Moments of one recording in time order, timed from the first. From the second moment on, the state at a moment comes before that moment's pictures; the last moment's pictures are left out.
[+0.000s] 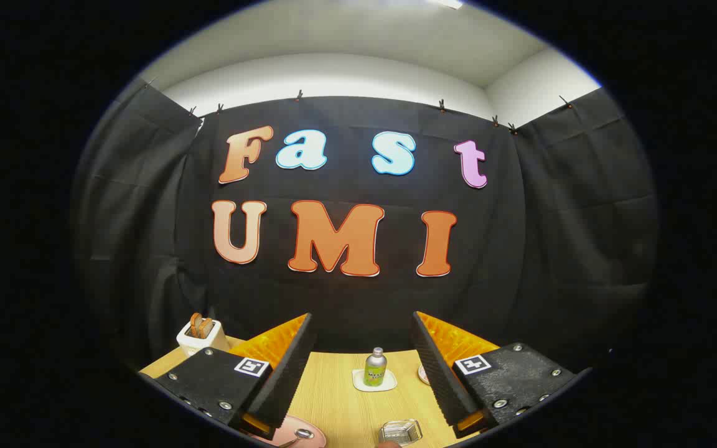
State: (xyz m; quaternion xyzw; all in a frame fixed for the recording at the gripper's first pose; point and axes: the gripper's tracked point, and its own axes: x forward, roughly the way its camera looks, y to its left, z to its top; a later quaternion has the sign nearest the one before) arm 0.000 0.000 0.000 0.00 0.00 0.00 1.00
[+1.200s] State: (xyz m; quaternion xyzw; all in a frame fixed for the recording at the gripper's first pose) arm -0.001 0.020 -0.041 0.00 0.05 0.02 1.00
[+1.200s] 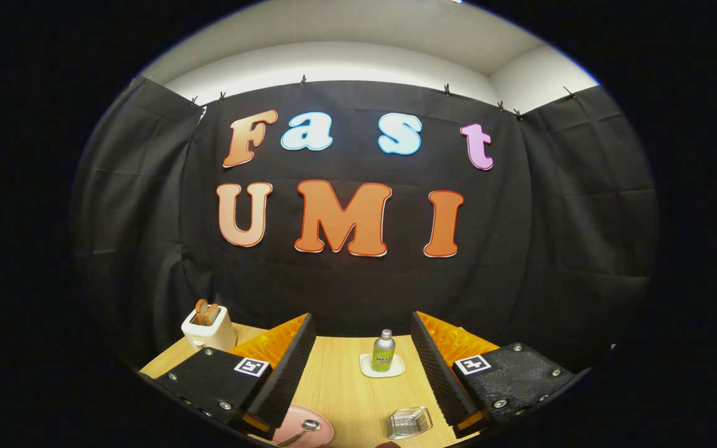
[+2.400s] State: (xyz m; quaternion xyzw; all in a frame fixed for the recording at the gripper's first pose) arm -0.068 0.141 -0.311 -0.01 0.41 0.12 0.90
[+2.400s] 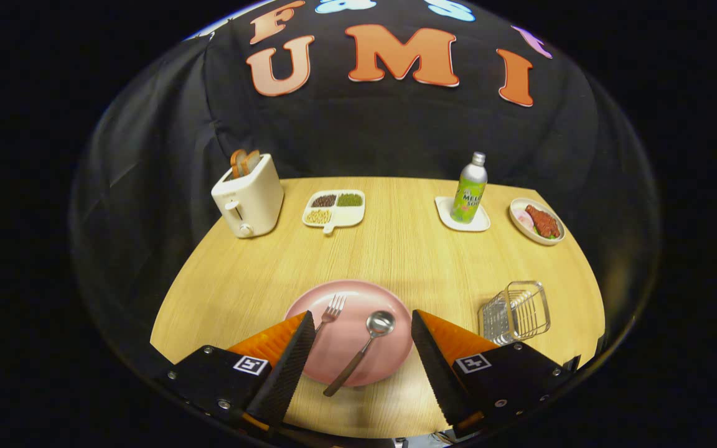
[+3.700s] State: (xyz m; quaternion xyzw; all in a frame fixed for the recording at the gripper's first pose) arm -0.096 0.144 -0.446 0.01 0.62 0.05 0.78
